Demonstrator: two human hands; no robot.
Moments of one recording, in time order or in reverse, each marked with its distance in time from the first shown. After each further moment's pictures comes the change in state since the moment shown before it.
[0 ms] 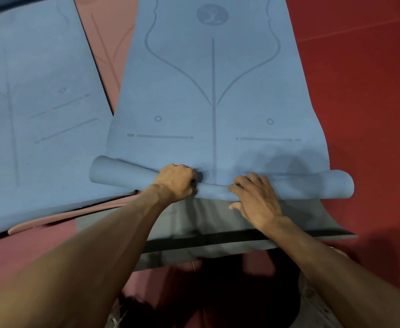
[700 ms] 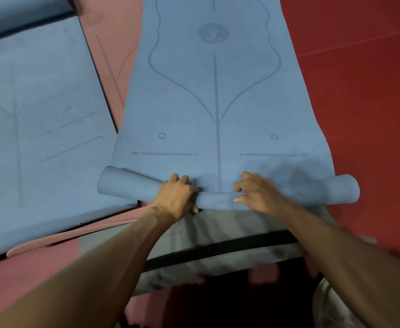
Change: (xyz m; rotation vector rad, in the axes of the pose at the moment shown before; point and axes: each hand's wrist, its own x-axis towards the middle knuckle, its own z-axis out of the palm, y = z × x) left_hand 0.003 -0.017 0.002 -0.008 0.020 -0.013; right_hand 0.062 0.031 -0.011 0.291 -0.301 0.091
